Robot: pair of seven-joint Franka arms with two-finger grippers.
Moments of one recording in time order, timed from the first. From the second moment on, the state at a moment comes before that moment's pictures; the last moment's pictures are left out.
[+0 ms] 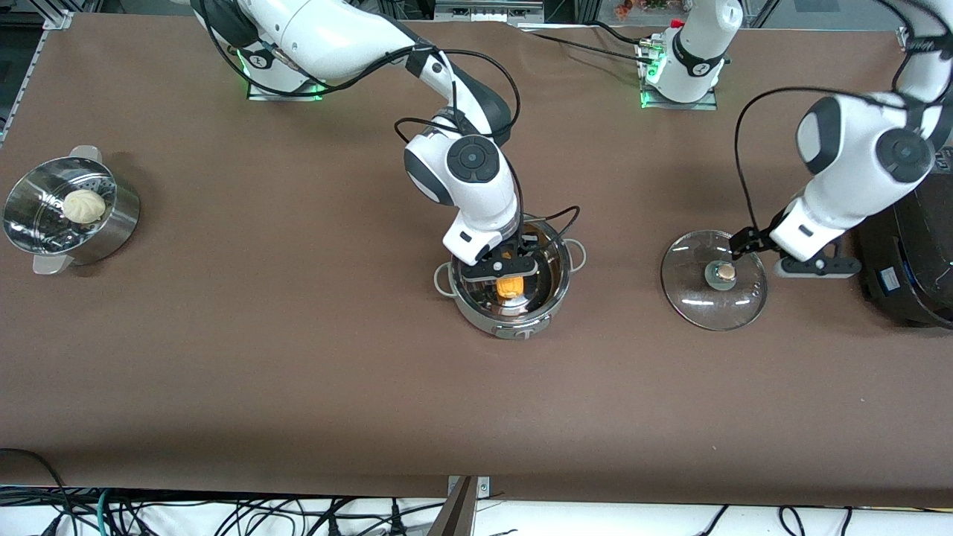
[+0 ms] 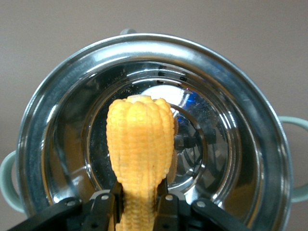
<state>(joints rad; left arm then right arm) -0.02 0.04 0.05 -2.17 0.01 2.25 0.02 0.65 0.89 0.23 -1.10 -0.13 2.15 0.77</state>
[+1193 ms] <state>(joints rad) -0.02 -0.15 0.07 -1.70 0.03 1.49 0.02 0.39 0.67 0.21 -1.03 -0.13 1.78 0.42</state>
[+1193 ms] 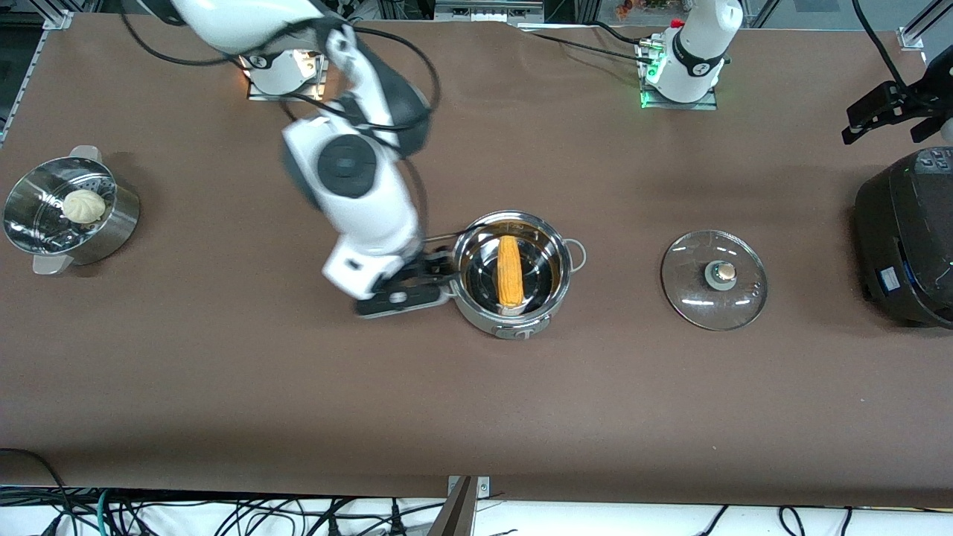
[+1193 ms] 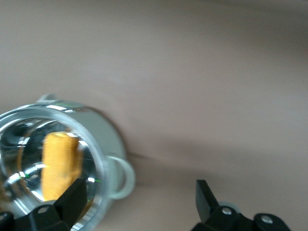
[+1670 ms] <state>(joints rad) -0.02 -0.14 0.06 -1.68 0.03 1.49 0.02 0.24 0.55 0.12 -1.03 -0.11 1.54 0.34</state>
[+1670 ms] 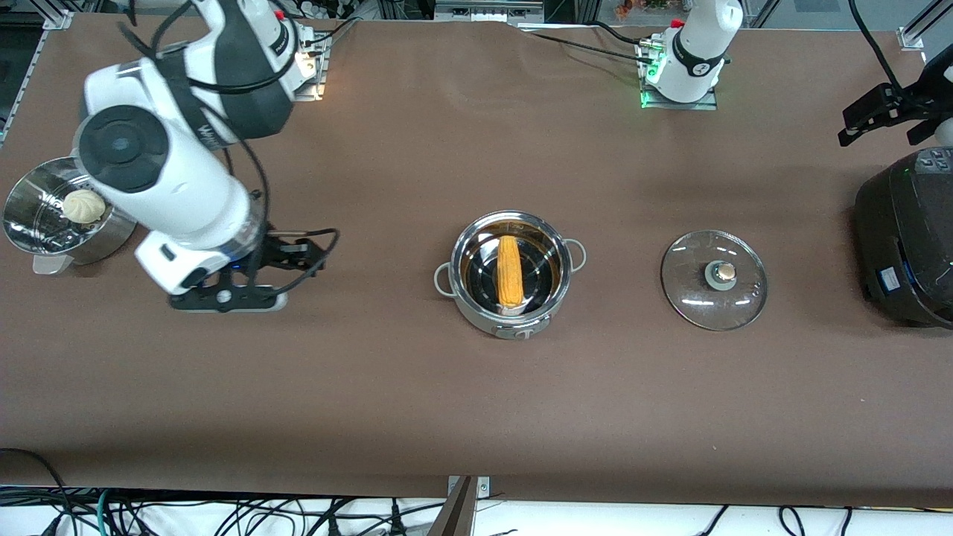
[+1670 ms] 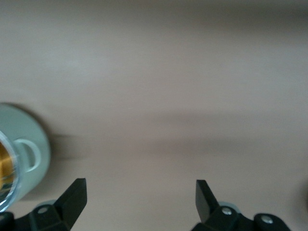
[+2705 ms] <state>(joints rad) -0.01 -0.13 0.06 -1.67 0.03 1.49 0.02 -0.06 0.07 0.11 -1.56 0.00 1.55 0.06</state>
